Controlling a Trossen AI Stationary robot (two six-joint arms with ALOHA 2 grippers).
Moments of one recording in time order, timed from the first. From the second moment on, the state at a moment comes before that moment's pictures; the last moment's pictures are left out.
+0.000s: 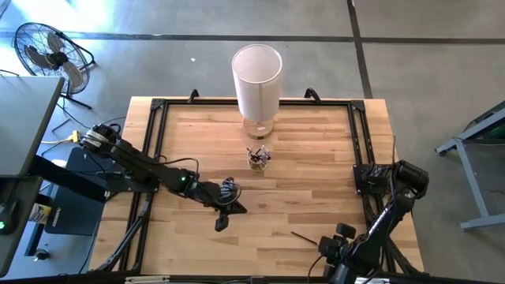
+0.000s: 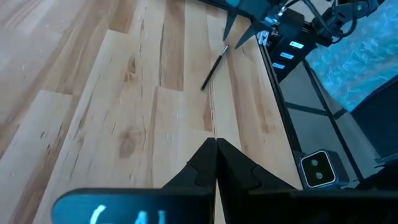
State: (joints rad) left arm -0.39 1.48 0.83 0.18 -0.11 -0.48; right arm 1.05 1.89 1.19 -0.84 0.17 1.46
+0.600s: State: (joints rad) left arm -0.39 1.50 0.83 0.27 -0.16 -0.47; right arm 1.00 1.85 1.10 -0.70 0.06 1.42
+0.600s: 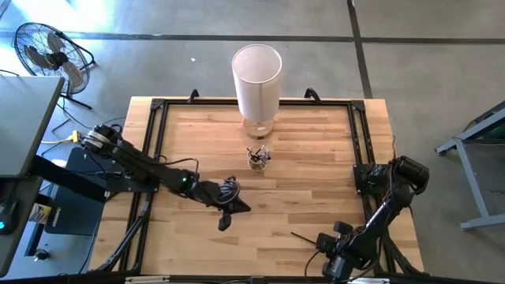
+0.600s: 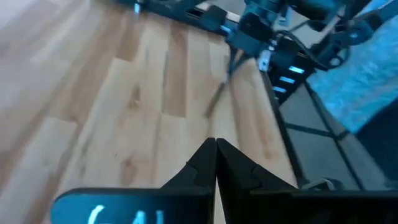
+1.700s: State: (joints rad) left arm -0.37 2.01 1.79 -0.71 -0.39 0.19; right arm 0.45 1.56 1.21 -0.84 0.01 0.93
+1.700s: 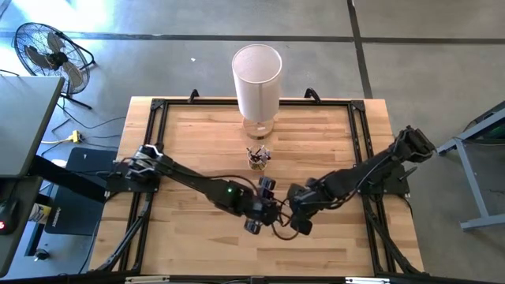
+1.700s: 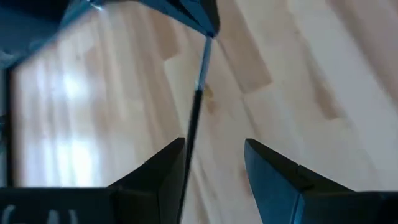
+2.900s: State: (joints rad) left arm -0.37 2.05 1.79 -0.79 -0.44 0.07; right arm 0.44 1.56 1.26 -0.80 0.05 0.88
